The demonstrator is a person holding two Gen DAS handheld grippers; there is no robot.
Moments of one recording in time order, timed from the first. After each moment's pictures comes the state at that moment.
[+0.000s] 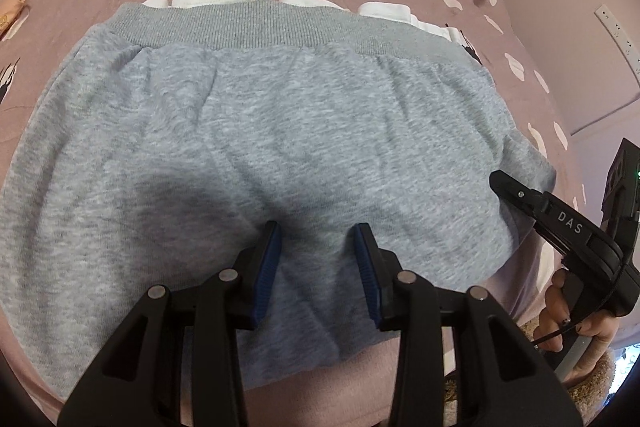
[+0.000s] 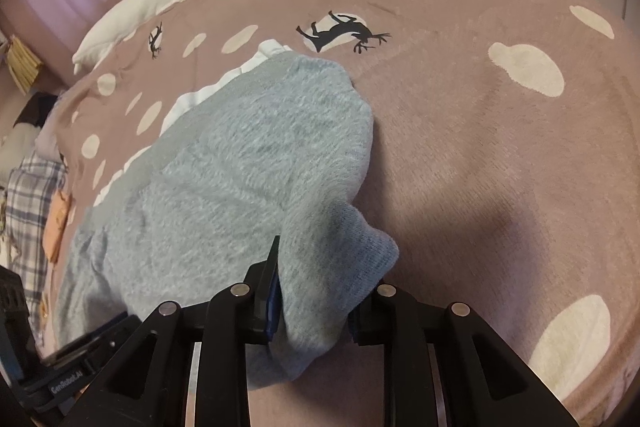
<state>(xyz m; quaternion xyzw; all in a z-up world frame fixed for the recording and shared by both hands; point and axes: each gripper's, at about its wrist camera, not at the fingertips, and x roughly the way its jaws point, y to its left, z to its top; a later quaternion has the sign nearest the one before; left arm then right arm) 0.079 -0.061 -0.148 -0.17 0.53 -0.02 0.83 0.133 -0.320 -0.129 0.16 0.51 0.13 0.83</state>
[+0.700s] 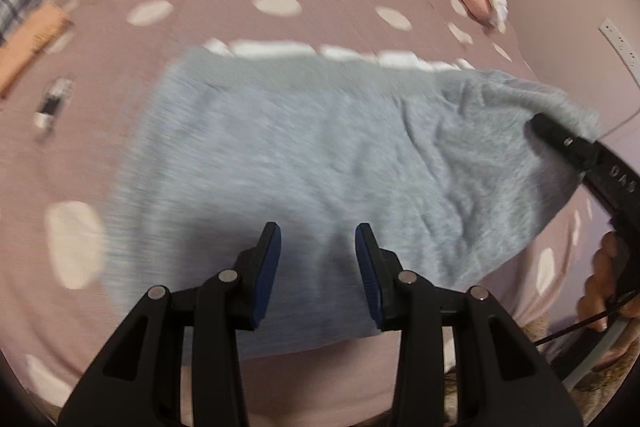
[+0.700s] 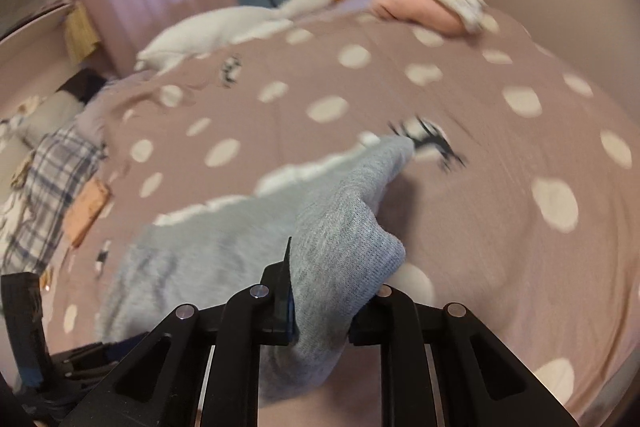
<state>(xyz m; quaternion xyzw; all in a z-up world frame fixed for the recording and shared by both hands) 0.041 -0.029 -0.102 -0.15 0.49 0.03 0.86 0.125 -0.276 -0.042 0.09 0.40 0.20 0.89</state>
